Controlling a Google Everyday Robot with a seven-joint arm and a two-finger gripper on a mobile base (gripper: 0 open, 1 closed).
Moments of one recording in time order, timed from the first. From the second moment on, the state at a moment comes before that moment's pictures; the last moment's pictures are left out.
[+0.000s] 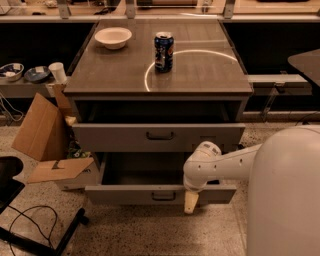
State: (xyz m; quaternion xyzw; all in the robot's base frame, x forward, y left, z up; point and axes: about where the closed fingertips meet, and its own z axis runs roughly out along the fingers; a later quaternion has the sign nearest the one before) arm 0.565 -0.135 0.433 -0.63 0.77 -0.05 0.09
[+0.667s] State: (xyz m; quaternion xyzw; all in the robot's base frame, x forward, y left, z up) arm 0.491 -0.152 0.399 -0.59 0.80 -0.01 0.05
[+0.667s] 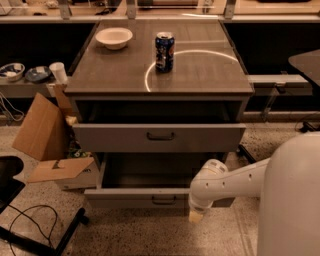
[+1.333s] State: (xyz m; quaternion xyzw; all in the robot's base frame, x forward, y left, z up) arm 0.492 -0.151 0.414 -0.59 0.80 -0.01 0.05
